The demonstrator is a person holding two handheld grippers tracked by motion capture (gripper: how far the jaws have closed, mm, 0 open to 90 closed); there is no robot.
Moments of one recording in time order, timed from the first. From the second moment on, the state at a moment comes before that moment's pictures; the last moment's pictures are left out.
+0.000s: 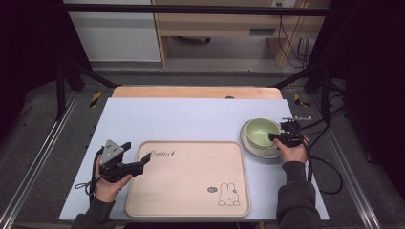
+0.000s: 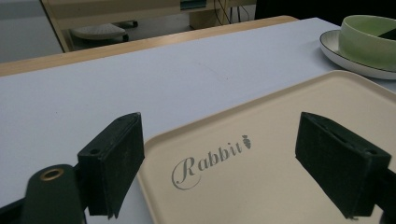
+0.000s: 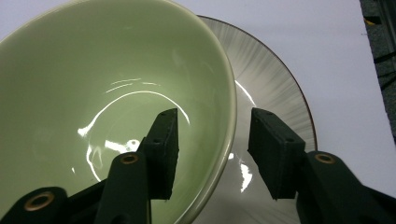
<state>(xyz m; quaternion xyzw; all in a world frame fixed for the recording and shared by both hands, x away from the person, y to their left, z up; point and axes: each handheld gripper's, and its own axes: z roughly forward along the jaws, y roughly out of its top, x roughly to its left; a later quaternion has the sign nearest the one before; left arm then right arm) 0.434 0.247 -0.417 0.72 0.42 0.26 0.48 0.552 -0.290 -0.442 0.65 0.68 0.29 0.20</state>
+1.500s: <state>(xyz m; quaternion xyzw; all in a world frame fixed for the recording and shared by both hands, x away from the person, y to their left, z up) 0.434 0.247 -0.419 0.72 0.42 0.26 0.48 0.563 -0.293 -0.444 0.69 0.65 0.28 0.14</state>
